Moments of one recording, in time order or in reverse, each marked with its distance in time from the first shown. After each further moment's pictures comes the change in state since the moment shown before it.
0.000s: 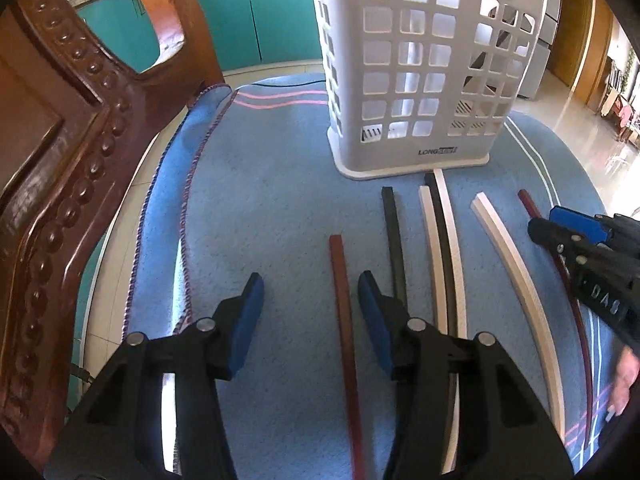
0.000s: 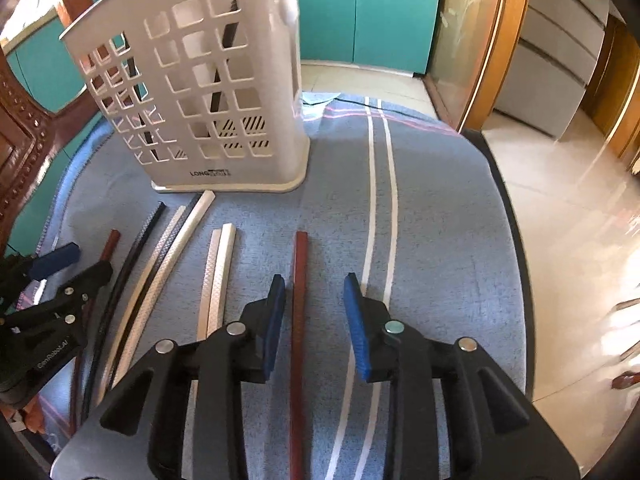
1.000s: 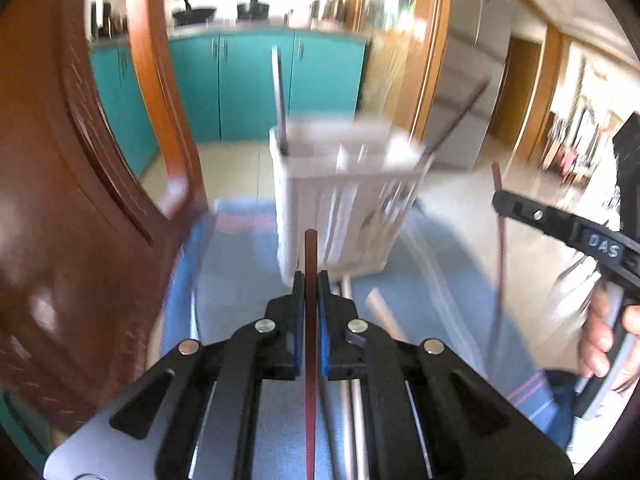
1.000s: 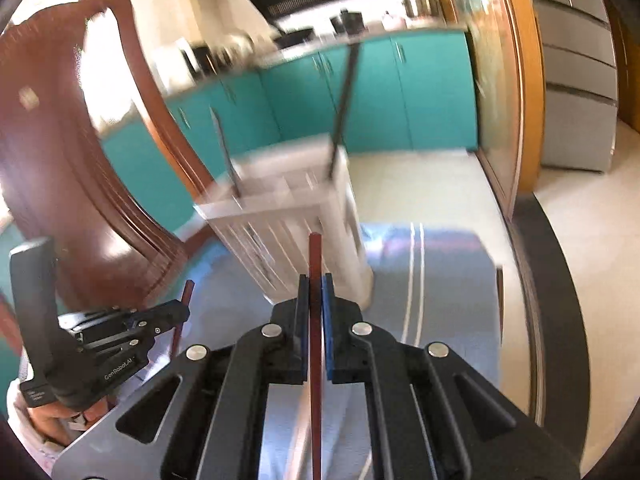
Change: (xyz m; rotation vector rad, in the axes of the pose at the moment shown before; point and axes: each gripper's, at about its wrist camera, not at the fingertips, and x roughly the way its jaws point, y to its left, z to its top) left arm -0.147 0.014 0.024 -0.021 -0.346 -0.239; right arm -0.143 -0.047 0.036 0.102 -0.394 0.396
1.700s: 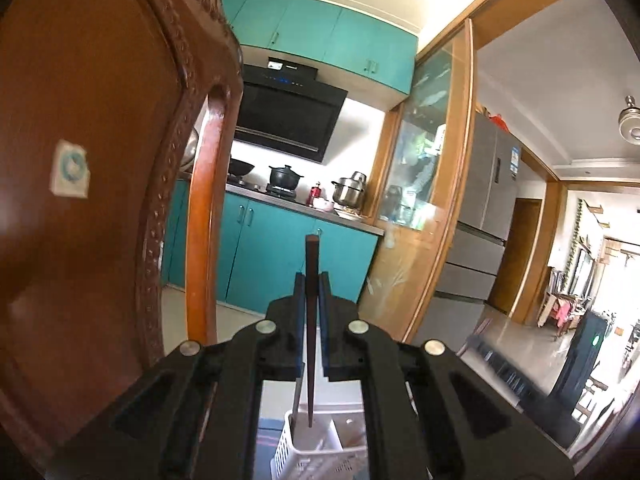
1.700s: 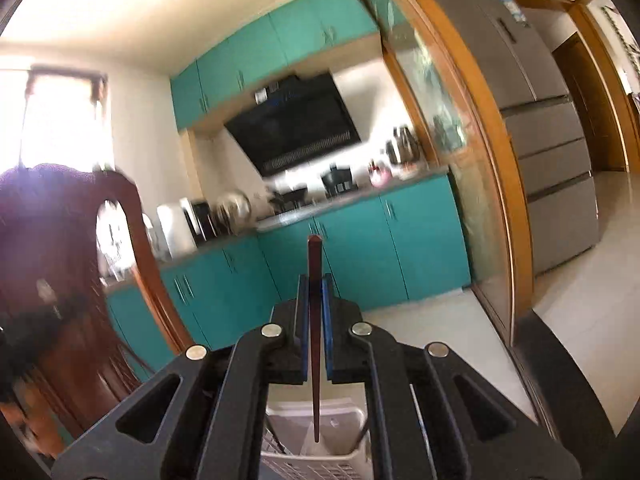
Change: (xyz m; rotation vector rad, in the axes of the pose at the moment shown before) left arm -0.090 0.041 0.128 -0.189 -0.575 0.017; right arm -0.005 0.010 0.113 0.024 -0.439 -0.076
